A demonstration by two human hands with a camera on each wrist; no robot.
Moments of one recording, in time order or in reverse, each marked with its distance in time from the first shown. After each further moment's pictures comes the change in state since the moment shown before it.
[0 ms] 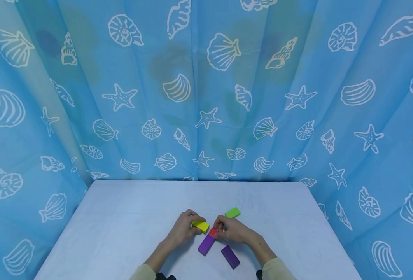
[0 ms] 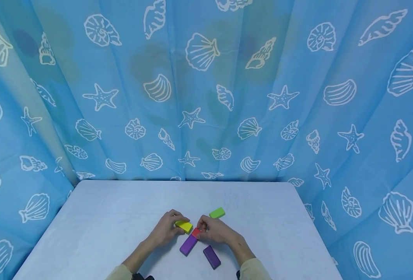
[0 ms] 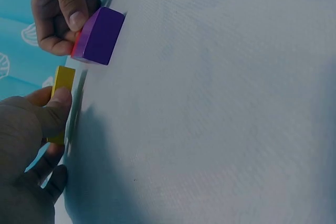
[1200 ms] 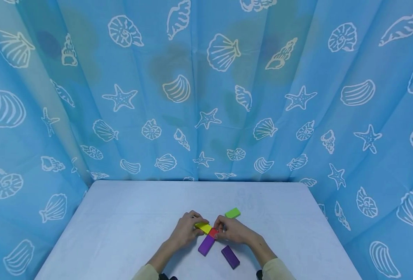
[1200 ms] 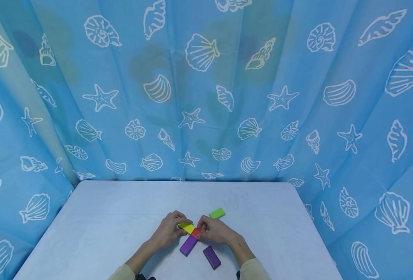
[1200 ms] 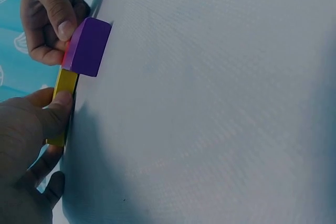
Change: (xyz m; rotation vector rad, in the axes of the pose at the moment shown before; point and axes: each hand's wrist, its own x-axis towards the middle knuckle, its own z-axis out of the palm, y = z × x) left_hand 0.001 0.005 0.008 0.116 0.004 0.053; right_hand -0.003 -0.003 -0.001 -0.006 0.001 -0.007
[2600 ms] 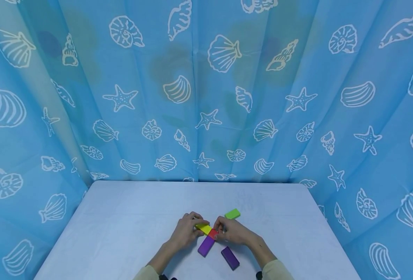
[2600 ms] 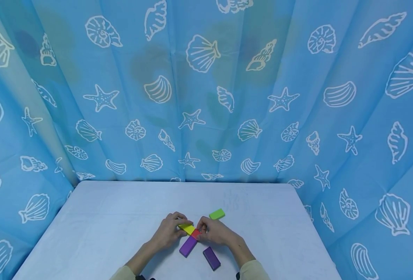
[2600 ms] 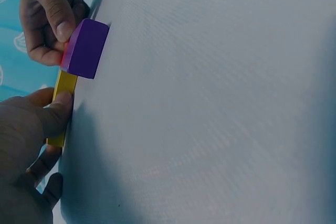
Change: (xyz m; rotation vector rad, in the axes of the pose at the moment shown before) left_hand 0.002 -0.005 0.006 0.012 0.010 -0.001; right_hand 0.002 -0.002 0.001 0.014 0.004 0.036
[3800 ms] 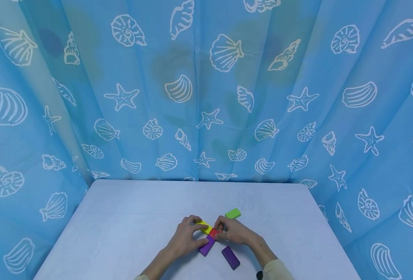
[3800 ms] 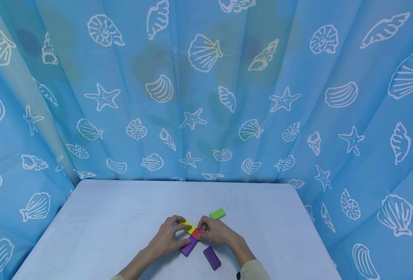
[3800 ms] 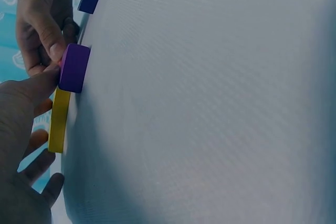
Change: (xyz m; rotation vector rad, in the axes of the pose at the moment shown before) left_hand -0.020 0.008 -0.005 -0.035 -0.022 -0.014; right_hand 0.000 0.001 -0.001 -0.009 -0.004 -0.024
